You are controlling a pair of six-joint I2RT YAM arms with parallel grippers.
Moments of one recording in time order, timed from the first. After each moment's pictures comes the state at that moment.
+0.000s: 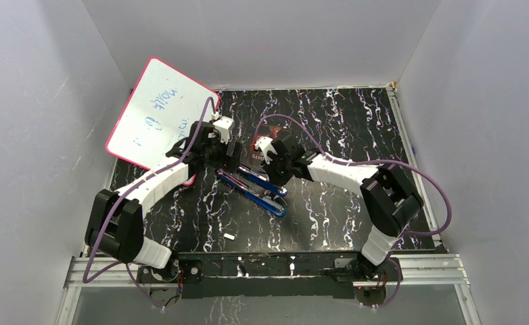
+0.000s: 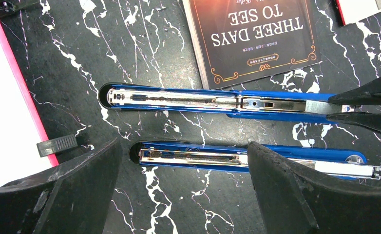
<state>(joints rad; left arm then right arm) -0.42 1.44 0.95 -0.27 0.14 -0.01 0.77 1.70 1.09 -0.31 -0.17 -0.12</state>
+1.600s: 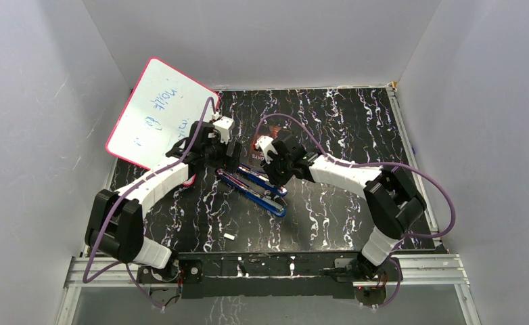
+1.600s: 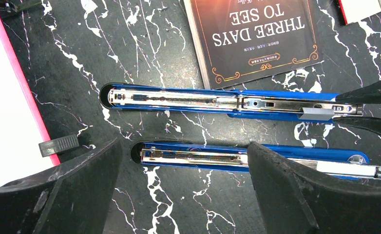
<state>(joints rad) -0.42 1.44 0.95 -0.27 0.13 0.00 0.78 1.68 1.08 -0.30 -0.17 -0.11</state>
